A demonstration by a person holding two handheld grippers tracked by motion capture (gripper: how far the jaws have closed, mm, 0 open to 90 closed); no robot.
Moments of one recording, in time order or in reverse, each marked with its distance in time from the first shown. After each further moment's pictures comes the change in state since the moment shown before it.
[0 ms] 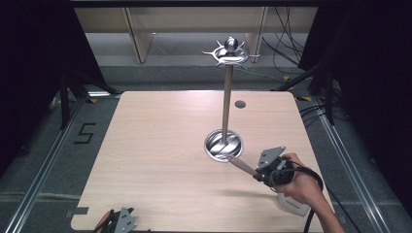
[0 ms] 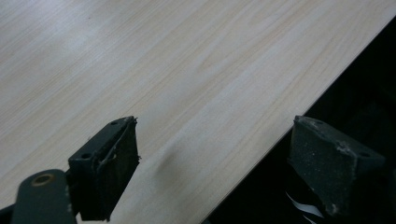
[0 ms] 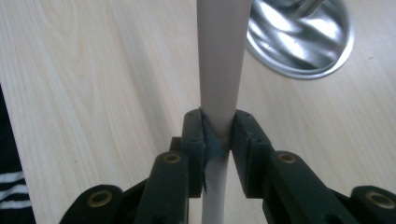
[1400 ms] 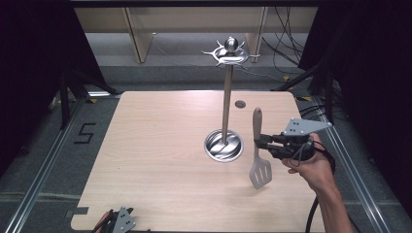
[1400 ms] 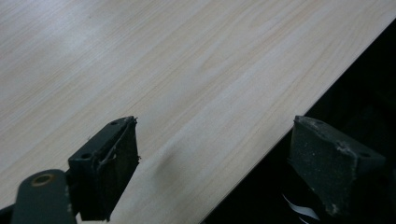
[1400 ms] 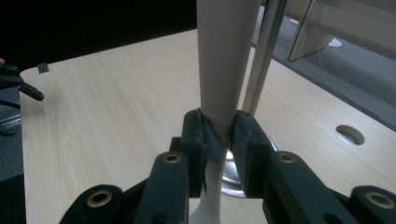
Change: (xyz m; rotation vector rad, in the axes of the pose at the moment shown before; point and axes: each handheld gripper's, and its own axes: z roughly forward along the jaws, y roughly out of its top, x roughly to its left) left arm 0.000 -0.001 0.000 -0.019 -0.005 -0.043; right arm -0.031 0.016 -0.065 -0.573 -0.058 0.250
